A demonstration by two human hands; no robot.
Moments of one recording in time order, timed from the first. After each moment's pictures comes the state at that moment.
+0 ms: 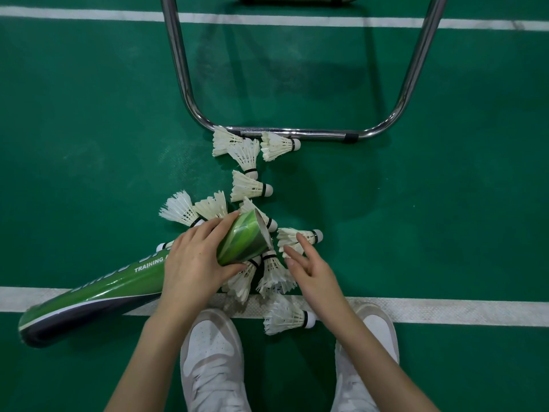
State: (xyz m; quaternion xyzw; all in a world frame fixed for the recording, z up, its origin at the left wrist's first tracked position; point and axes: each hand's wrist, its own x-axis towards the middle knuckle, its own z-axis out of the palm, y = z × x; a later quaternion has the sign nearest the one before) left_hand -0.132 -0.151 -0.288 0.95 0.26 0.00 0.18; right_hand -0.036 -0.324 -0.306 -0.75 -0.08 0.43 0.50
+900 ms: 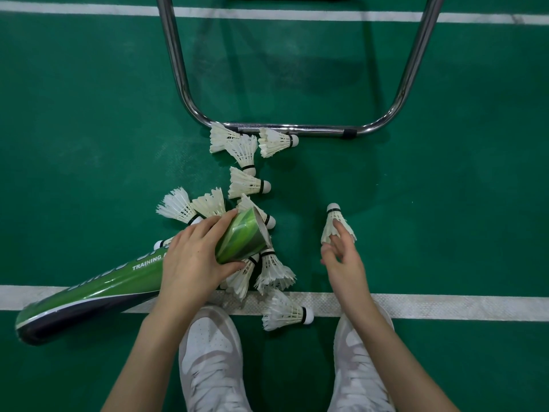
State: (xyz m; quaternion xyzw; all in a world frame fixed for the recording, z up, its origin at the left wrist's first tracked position) left_hand -0.131 -0.157 -0.288 0.95 0.25 0.00 0.18; right_hand -0.011 -0.349 -0.325 -0.79 -0.01 0.31 0.53
